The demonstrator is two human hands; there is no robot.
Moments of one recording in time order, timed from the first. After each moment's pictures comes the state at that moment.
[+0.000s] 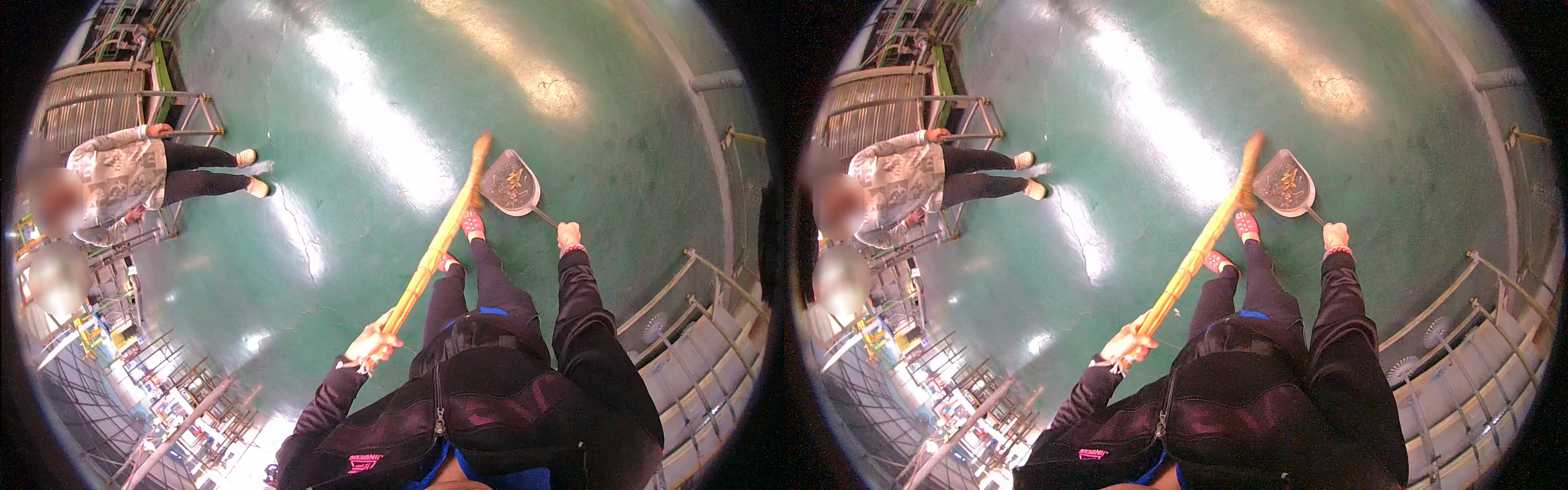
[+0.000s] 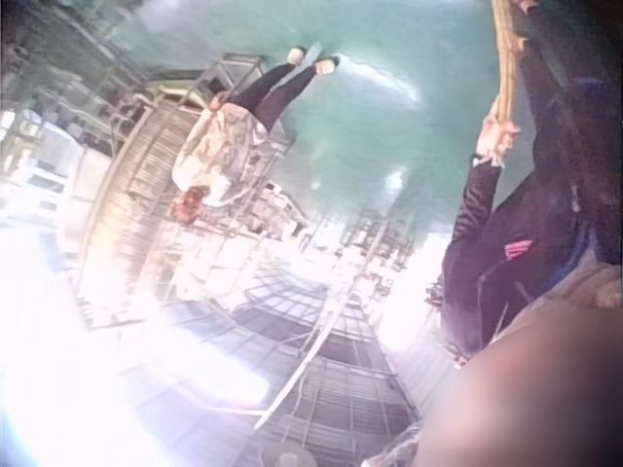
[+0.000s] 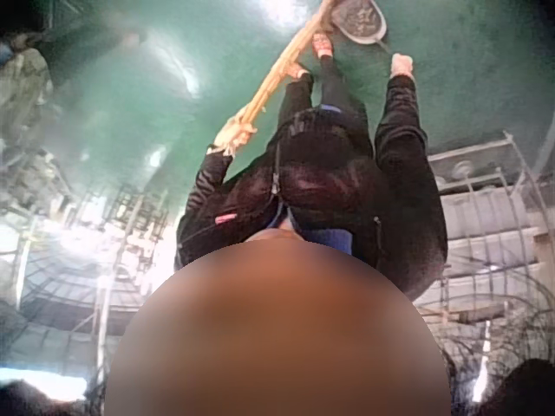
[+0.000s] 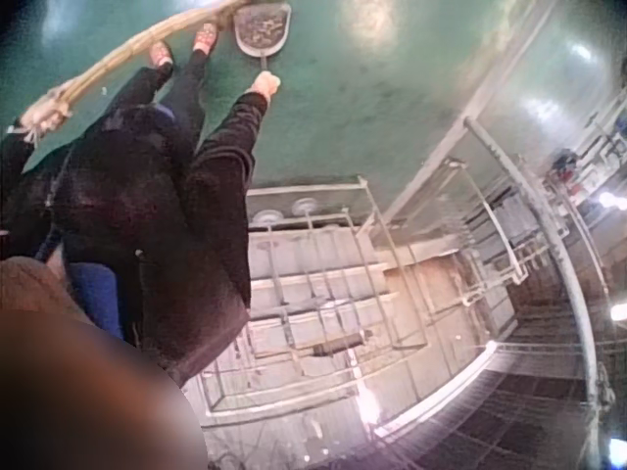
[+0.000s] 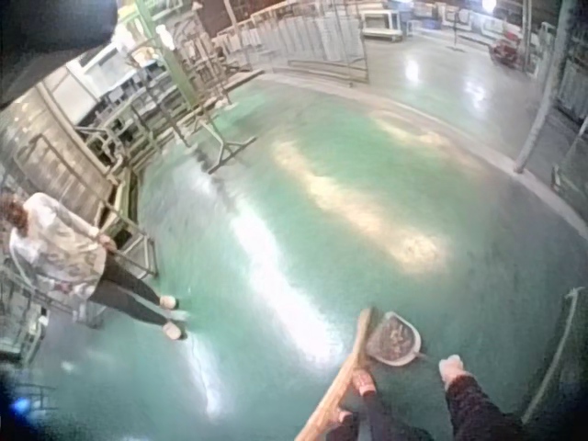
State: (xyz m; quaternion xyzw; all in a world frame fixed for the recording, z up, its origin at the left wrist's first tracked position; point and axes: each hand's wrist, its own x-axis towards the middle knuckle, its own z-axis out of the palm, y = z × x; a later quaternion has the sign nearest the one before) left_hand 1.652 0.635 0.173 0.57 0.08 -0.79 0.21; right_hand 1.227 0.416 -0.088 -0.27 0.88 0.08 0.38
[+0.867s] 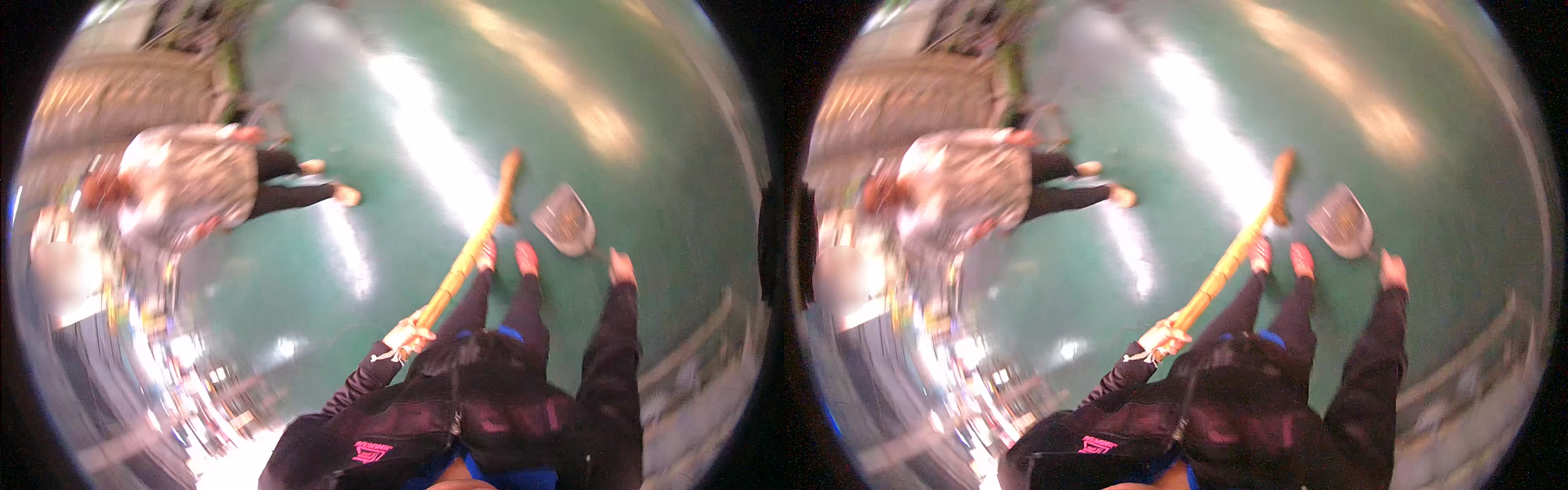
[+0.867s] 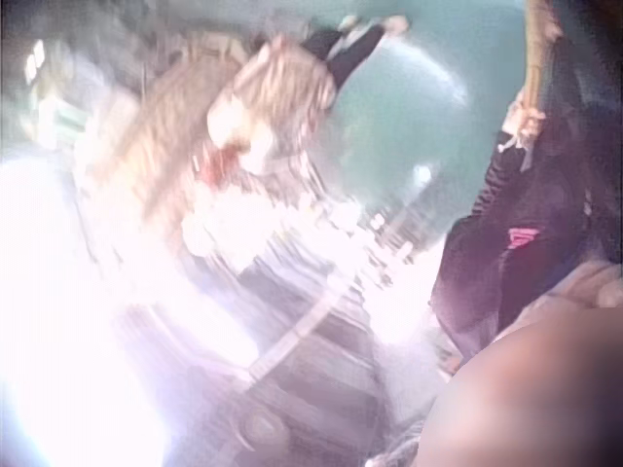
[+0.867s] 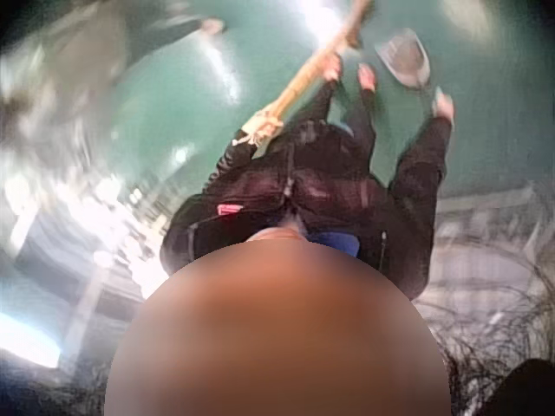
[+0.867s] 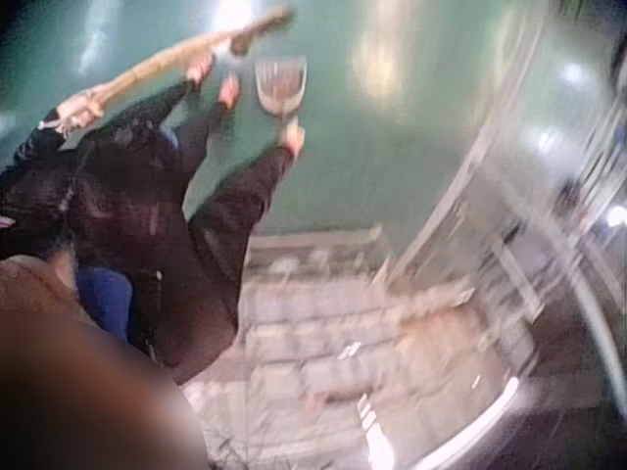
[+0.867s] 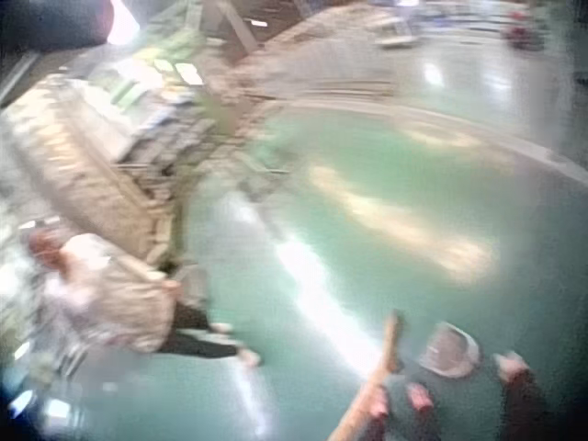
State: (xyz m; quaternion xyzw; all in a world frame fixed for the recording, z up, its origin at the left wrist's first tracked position) left_hand 1.761 0.579 0.168 0.57 0.09 -0.78 0.24; right_hand 1.242 0.370 -0.088 -0.41 0.80 -0.01 0.44
